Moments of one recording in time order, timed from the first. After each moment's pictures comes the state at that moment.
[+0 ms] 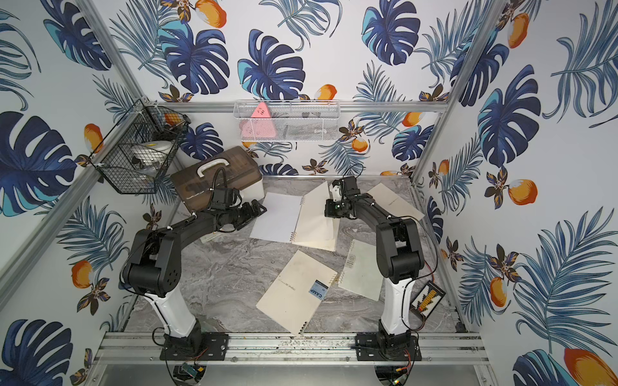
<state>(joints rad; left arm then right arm) -0.09 1.84 1.19 -0.17 0.41 -0.65 0.25 2.01 1.53 -0.45 -0.35 0.21</state>
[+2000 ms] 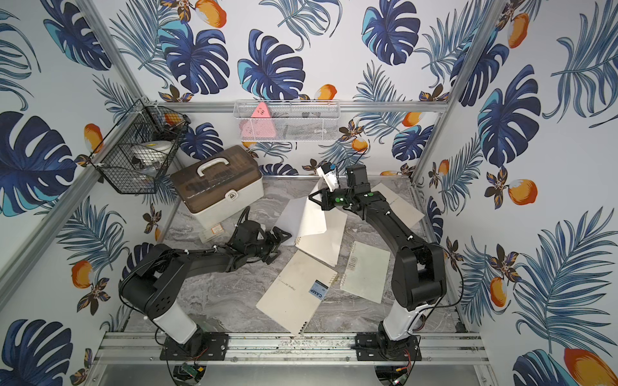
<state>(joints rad) -0.44 1.71 0.73 0.34 0.34 -1.31 0.29 1.72 1.43 -0.31 -0.77 0.04</state>
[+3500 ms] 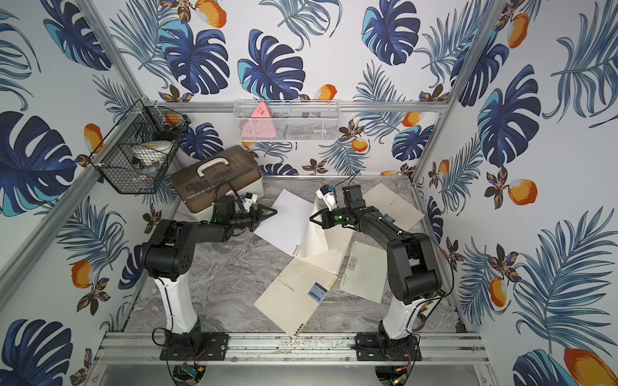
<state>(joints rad) -0.08 2.02 1.09 0.45 1.00 -0.89 0.29 1.78 1.23 -0.24 -0.80 0.03</state>
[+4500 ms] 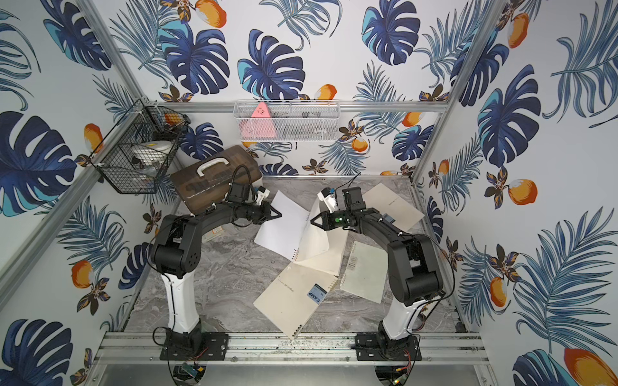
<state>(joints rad) -0.16 2.05 1.40 -0.21 0.77 -0.52 0.28 1.77 1.21 -0.27 -0.73 0.09</state>
